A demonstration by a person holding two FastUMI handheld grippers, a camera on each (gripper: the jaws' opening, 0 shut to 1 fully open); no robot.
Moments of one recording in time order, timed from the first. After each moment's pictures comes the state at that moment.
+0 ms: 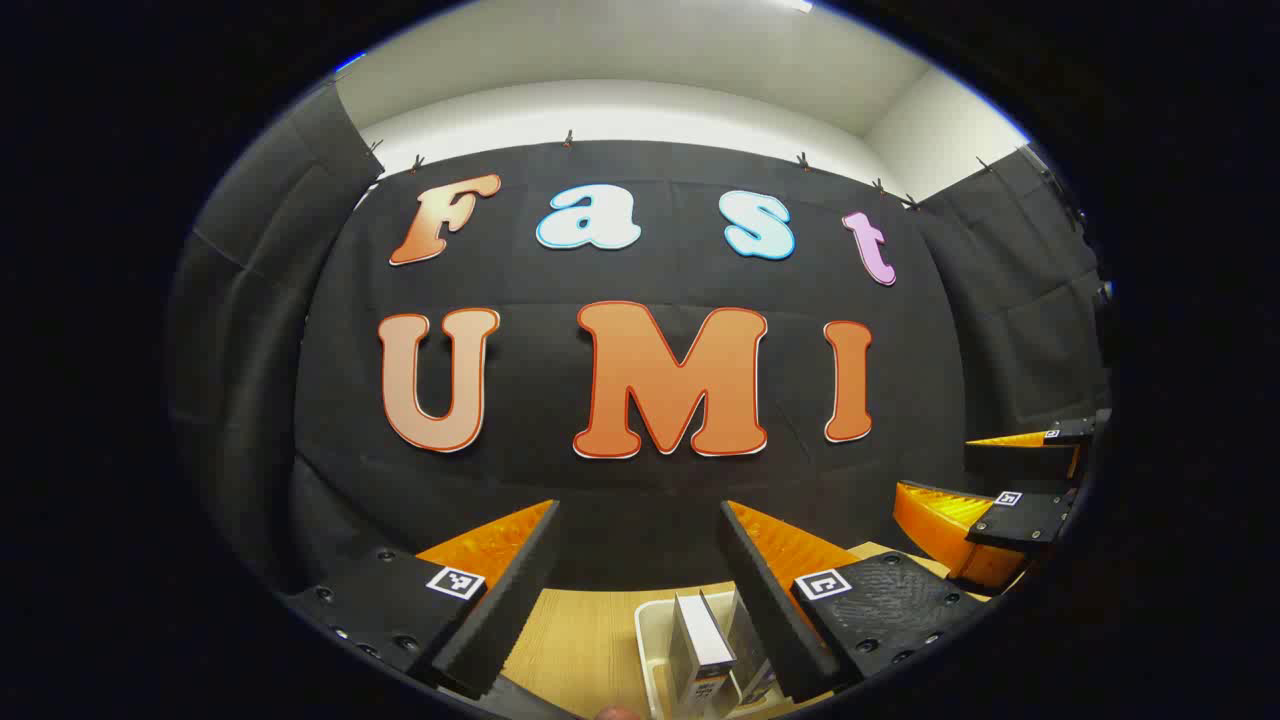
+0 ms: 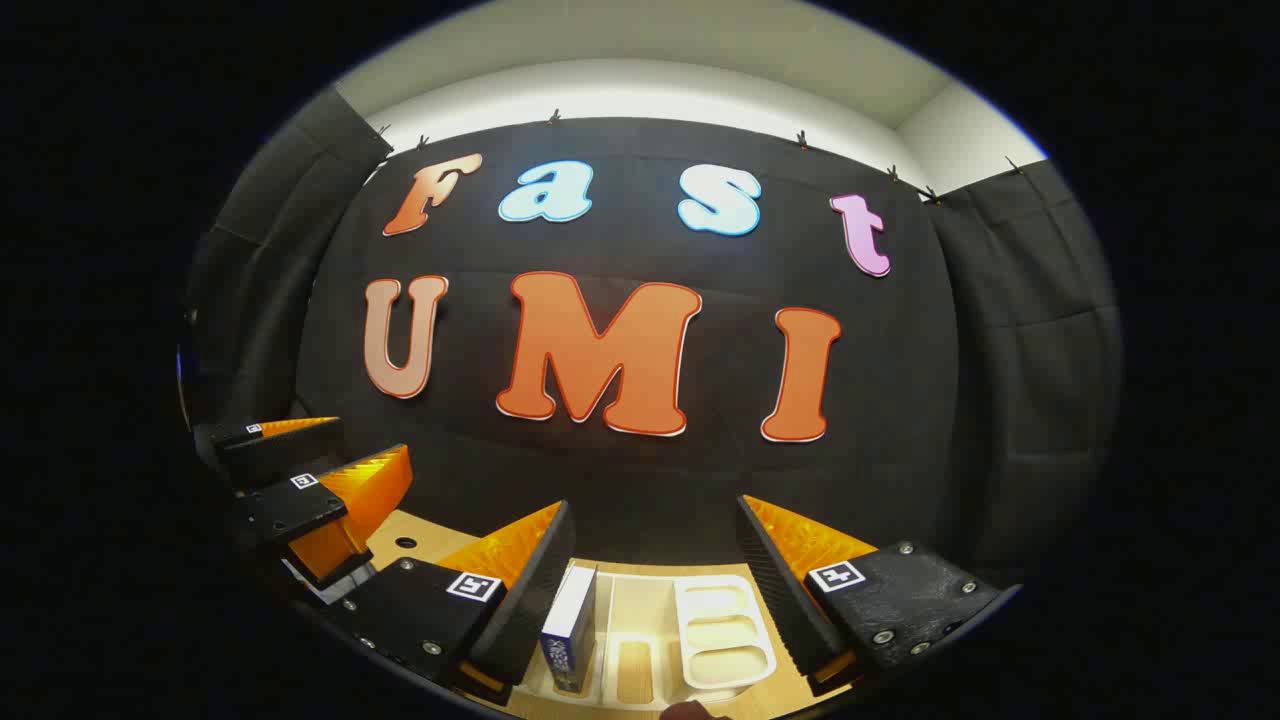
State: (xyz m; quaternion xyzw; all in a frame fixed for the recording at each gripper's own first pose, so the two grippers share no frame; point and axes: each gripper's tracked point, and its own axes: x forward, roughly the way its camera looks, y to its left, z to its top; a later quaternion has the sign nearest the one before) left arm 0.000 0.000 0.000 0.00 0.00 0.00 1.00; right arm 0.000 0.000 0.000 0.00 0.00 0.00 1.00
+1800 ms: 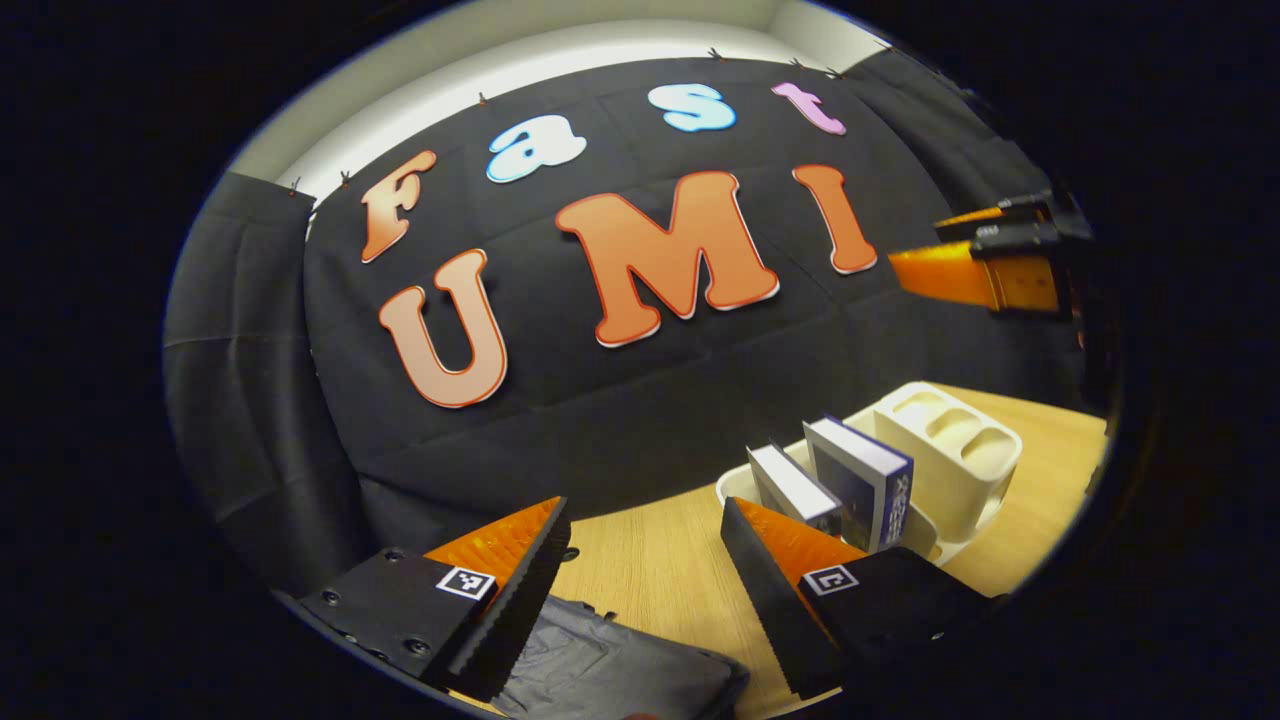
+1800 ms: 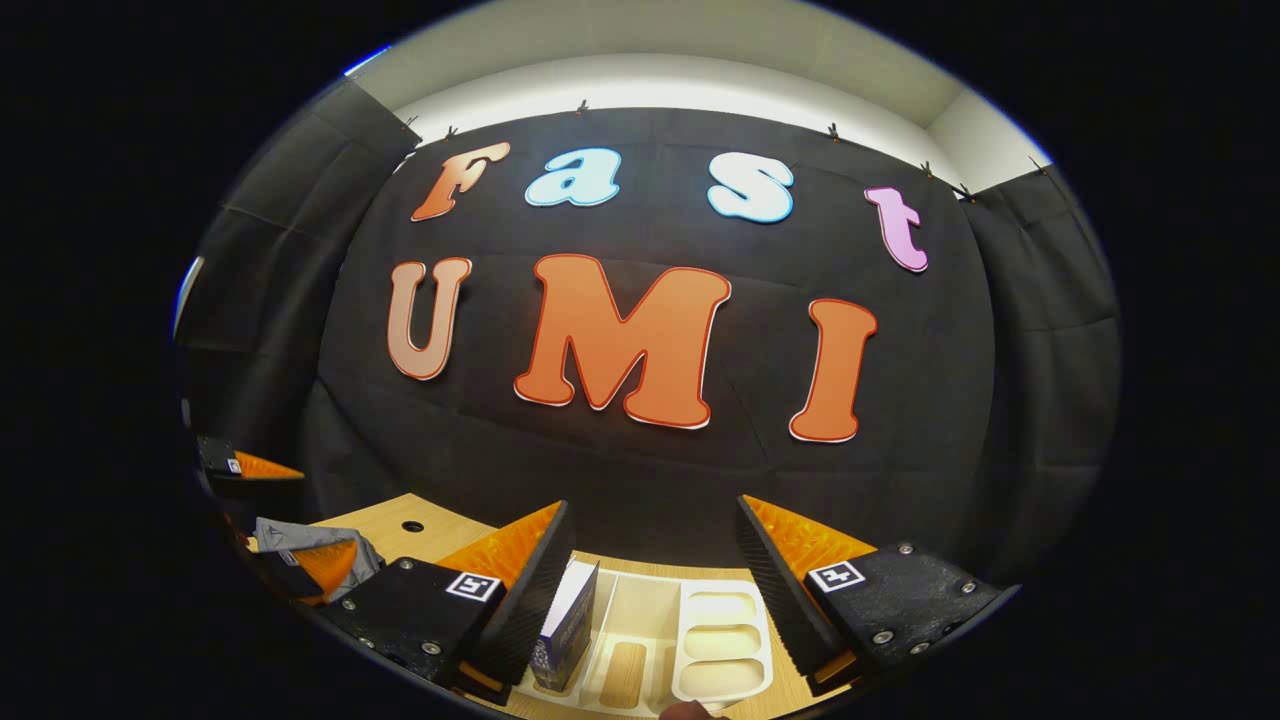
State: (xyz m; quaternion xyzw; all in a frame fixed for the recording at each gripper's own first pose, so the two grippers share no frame) left arm -0.061 0.035 -0.134 0.19 0.18 0.02 0.96; right arm 0.023 0.006 -0.027 -0.02 0.01 0.06 1.00
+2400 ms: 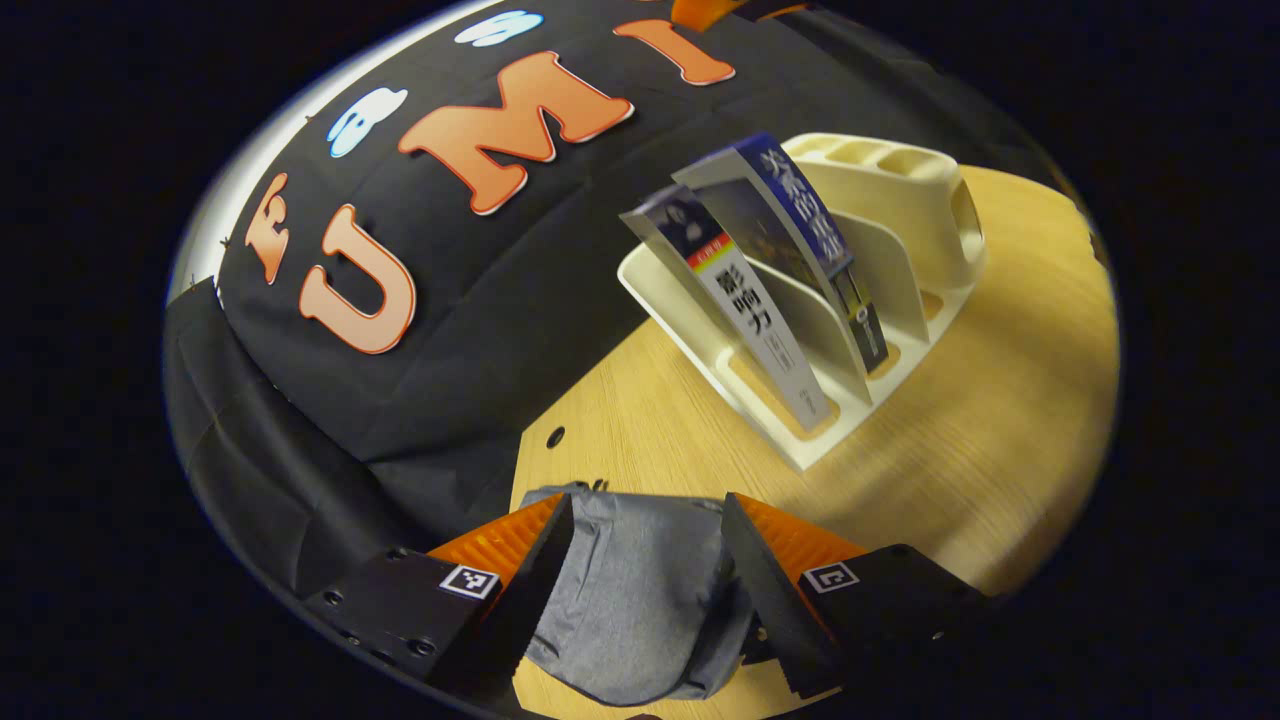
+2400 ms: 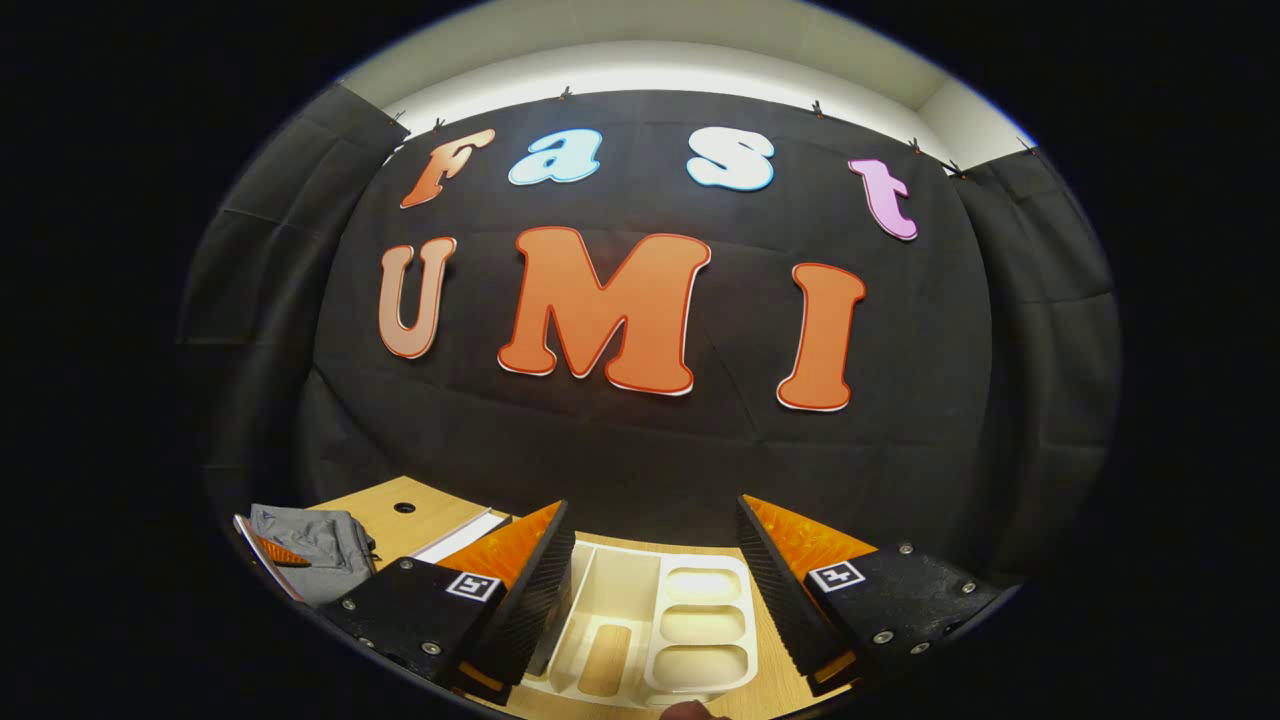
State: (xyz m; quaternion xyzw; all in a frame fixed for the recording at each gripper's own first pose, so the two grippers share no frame) left arm -0.148 0.046 -0.302 0.36 0.37 0.00 0.86; right arm 0.030 -0.031 -0.068 -0.01 0.04 0.06 1.00
